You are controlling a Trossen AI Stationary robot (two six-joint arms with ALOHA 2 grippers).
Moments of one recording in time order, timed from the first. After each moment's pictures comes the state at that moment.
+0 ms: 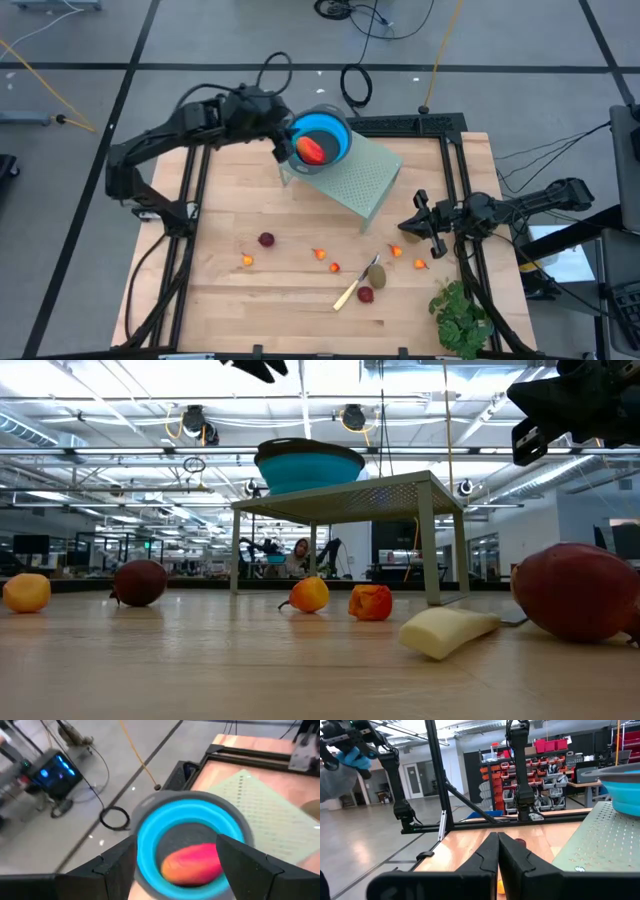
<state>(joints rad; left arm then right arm) 0.27 1.49 1.83 -0.94 -0.34 0.02 0.22 0.39 0.05 0.48 0.03 0.16</state>
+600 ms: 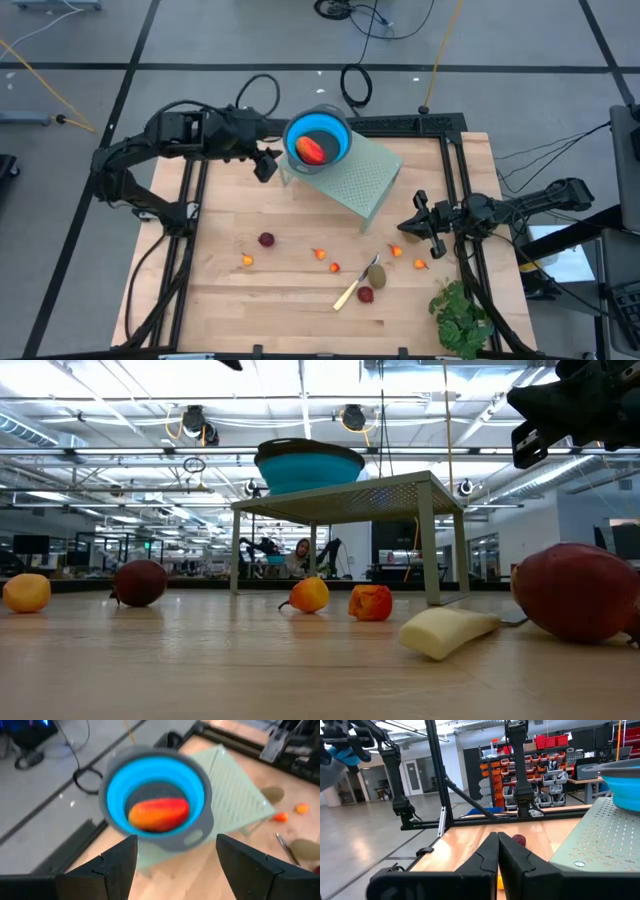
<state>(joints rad) 0.14 1.41 1.83 -1.19 -0.34 -0.33 0.22 0.39 0.05 0.47 0.02 0.16</state>
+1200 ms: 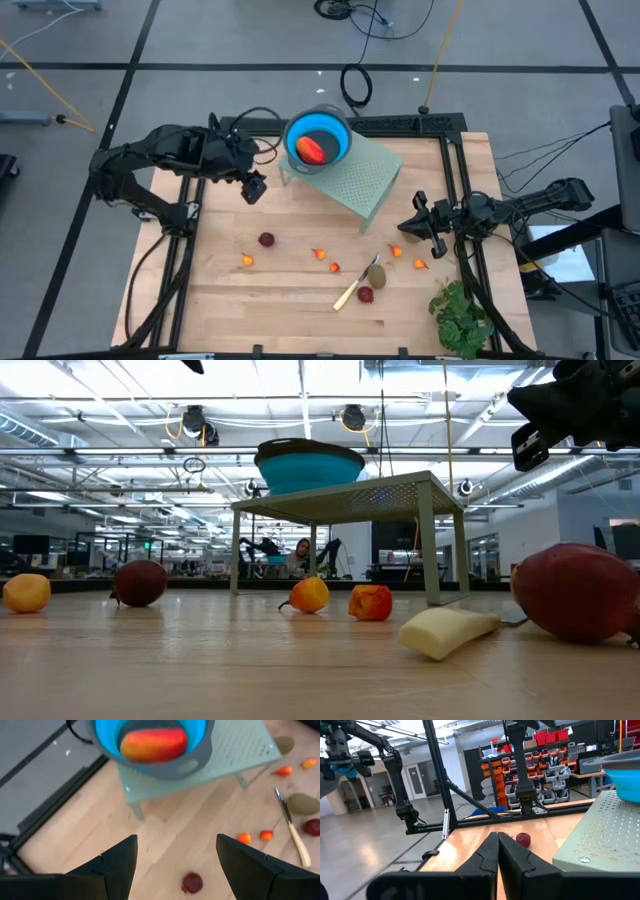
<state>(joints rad) -0.01 1.40 1.83 -1.47 -0.34 -0.62 0.22 0.39 0.05 0.47 0.02 0.22</state>
